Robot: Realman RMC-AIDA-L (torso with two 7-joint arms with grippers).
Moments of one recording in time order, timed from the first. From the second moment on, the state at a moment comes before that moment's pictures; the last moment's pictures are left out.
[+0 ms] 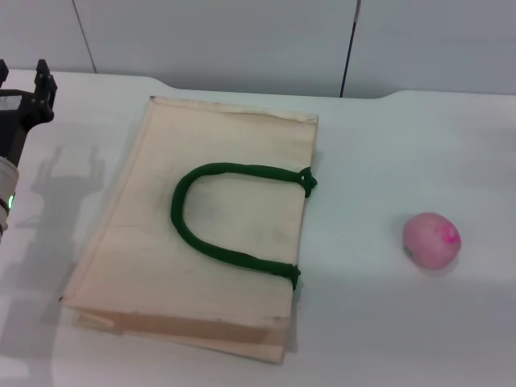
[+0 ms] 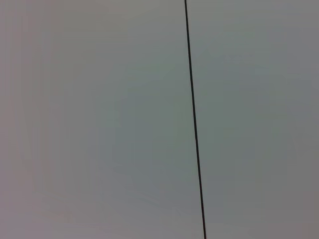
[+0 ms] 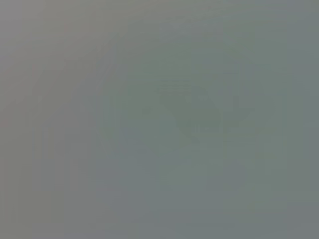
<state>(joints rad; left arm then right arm) -0.57 -2.04 2.86 0.12 -1.71 1.14 -0.04 0.62 2.03 -0.54 -0.11 2.21 0.87 -2.66</state>
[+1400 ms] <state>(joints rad) -0.61 -2.03 2.86 -0.21 -1.14 1.15 -0.98 0.61 2.02 -0.57 -0.26 1.83 0.96 -2.22</state>
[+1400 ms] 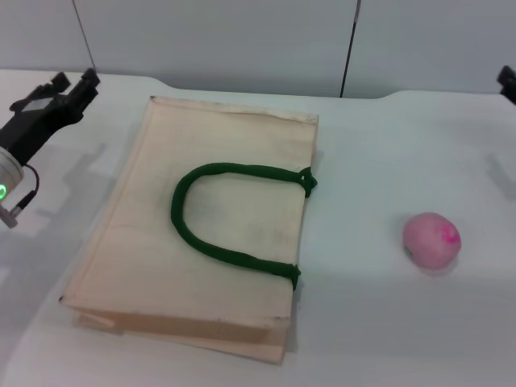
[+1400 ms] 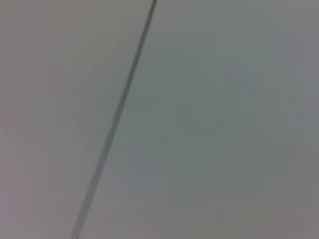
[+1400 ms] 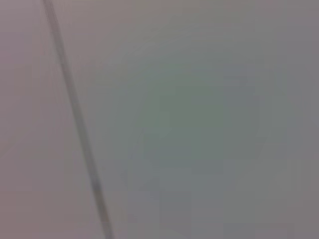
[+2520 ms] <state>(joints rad) -0.89 -1.99 2.86 -0.52 -0.18 1.36 -1.77 0.60 2.02 -0.56 -0.47 1.47 1.12 -1.95</state>
